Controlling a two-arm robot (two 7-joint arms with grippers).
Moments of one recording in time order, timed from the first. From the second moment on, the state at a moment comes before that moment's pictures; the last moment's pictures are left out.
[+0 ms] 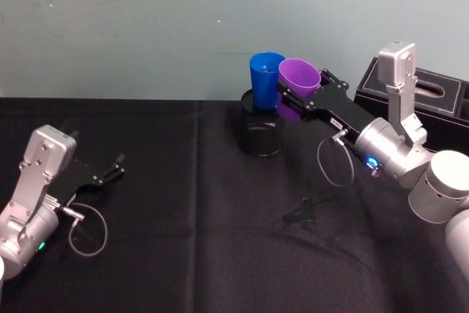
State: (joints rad) left arm -0.20 0.60 0.45 -1.41 -0.25 -0.12 0.03; right arm 0.62 0.20 -0.33 -0.91 0.35 -0.26 0.57
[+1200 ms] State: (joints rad) left arm -0.20 0.60 0.45 -1.41 -0.25 -0.12 0.03; right arm 0.52 0.26 -0.32 -1.07 0.34 -0.19 0.50
